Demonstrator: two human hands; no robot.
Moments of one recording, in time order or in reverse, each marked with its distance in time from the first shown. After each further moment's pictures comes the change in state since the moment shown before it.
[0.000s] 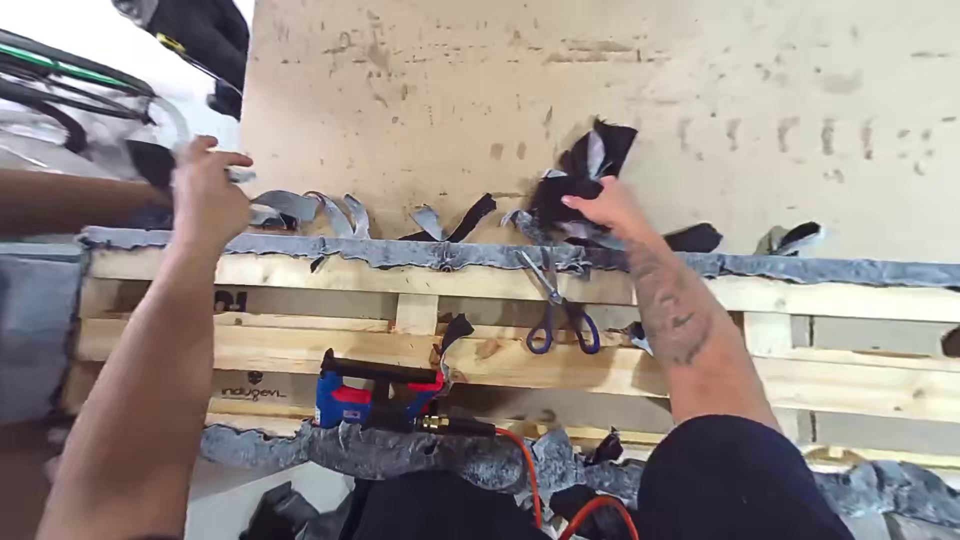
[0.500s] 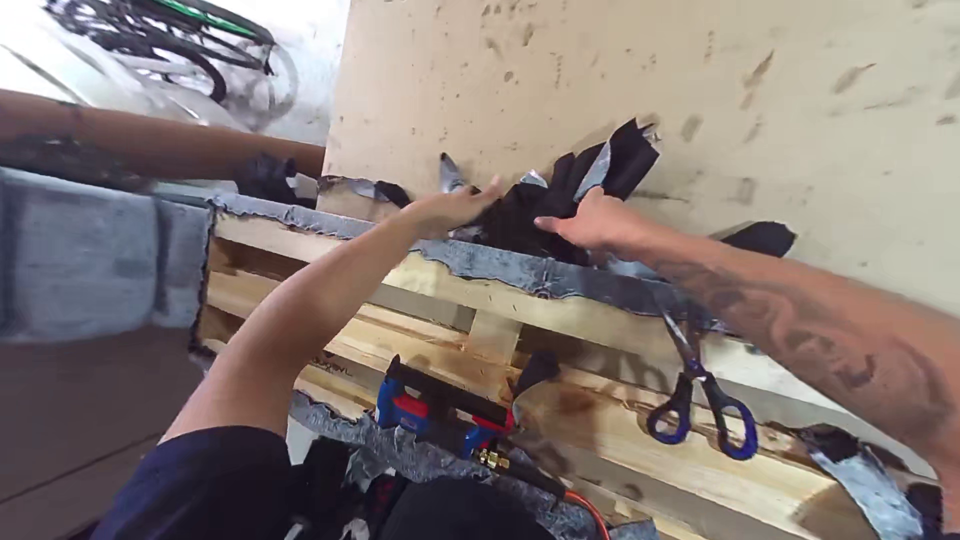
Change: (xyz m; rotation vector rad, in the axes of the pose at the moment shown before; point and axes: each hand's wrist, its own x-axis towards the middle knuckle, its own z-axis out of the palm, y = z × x) left_hand 0.050 0.085 0.155 -0.405 -0.855 -0.337; right_hand -0.057 -0.212 0.114 -0.214 -0.545 -0.150
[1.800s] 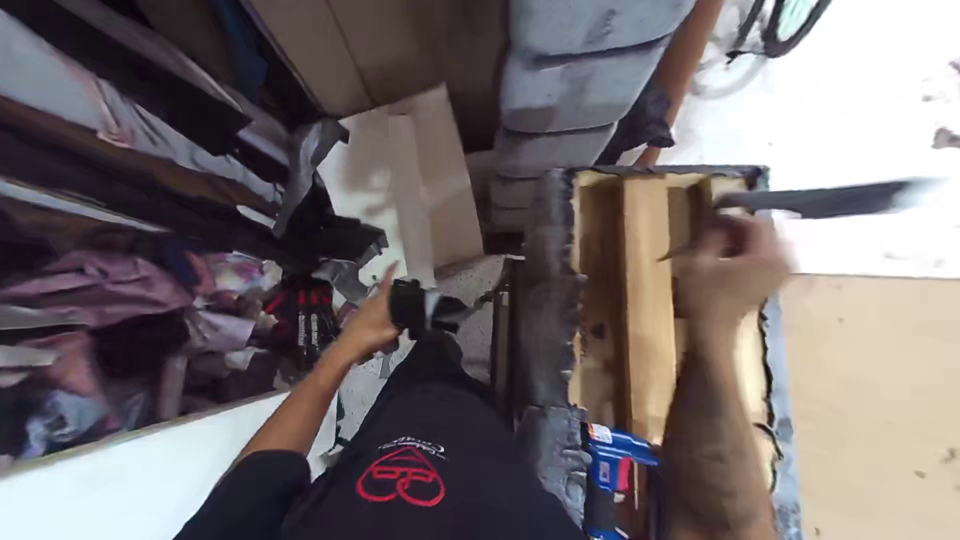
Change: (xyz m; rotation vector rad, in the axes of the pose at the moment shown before) left_hand -0.526 -0.486 0.291 -0.805 1.074 -0.591; right_hand -0.217 -0.441 0.312 -0.354 0.249 -1.317
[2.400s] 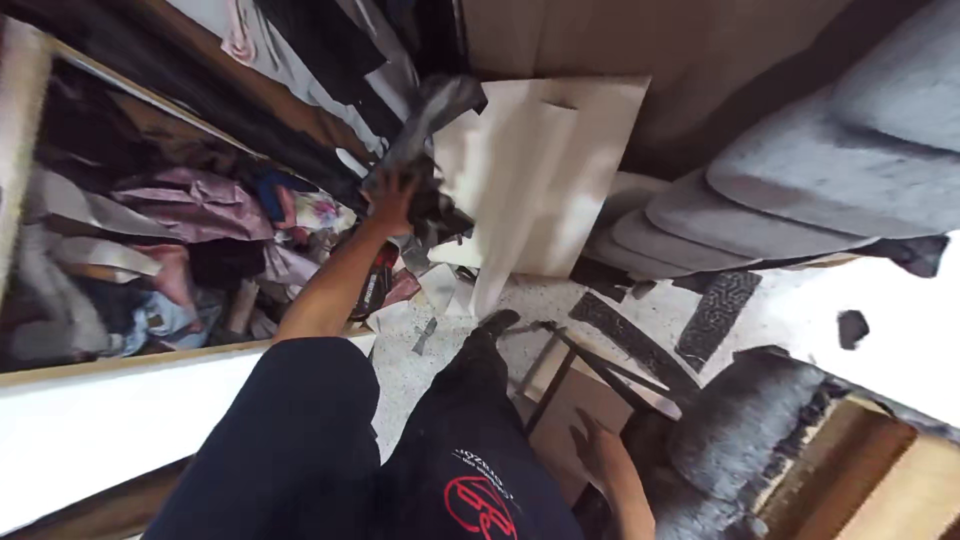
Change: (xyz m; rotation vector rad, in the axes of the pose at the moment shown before) left_hand 0.291 -0.321 -0.213 0.402 0.149 -0.410; right_hand -0.071 -0.160 0.252 -0.310 -1.320 0.060
